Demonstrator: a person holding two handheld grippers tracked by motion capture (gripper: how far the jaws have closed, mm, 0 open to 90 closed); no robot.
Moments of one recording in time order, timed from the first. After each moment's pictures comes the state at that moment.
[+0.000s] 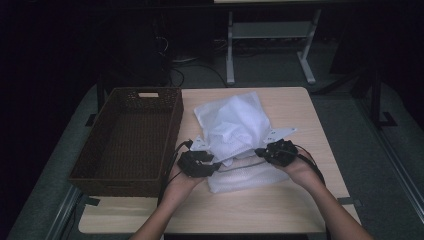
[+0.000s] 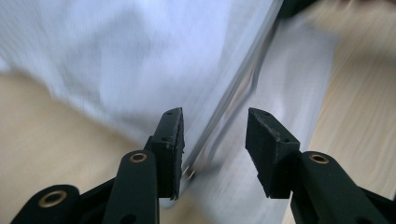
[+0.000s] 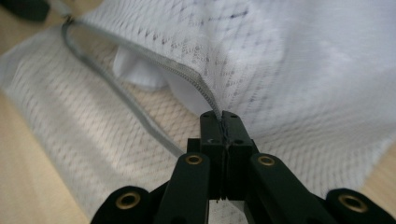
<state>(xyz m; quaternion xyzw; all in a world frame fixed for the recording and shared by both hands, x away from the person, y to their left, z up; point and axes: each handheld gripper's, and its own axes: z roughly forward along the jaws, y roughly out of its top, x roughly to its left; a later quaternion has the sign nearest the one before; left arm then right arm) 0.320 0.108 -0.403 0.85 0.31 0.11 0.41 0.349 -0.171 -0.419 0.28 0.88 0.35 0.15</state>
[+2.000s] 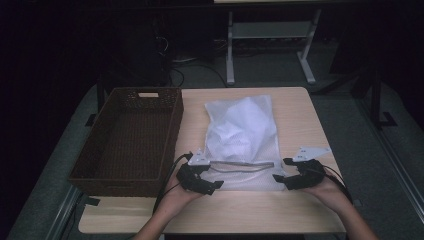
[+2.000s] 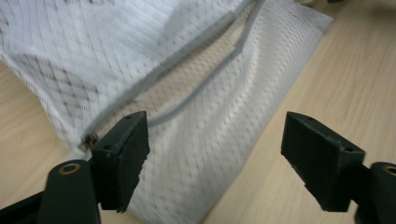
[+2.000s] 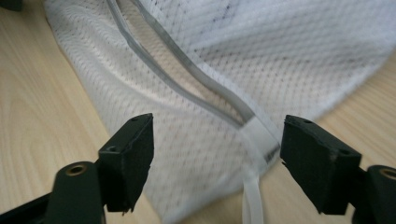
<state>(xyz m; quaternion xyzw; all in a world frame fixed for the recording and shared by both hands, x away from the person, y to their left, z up) 0.293 0.122 -0.437 0.87 0.29 0.07 0.39 0.298 -0.245 -0.443 0.32 0.85 0.39 0.13</state>
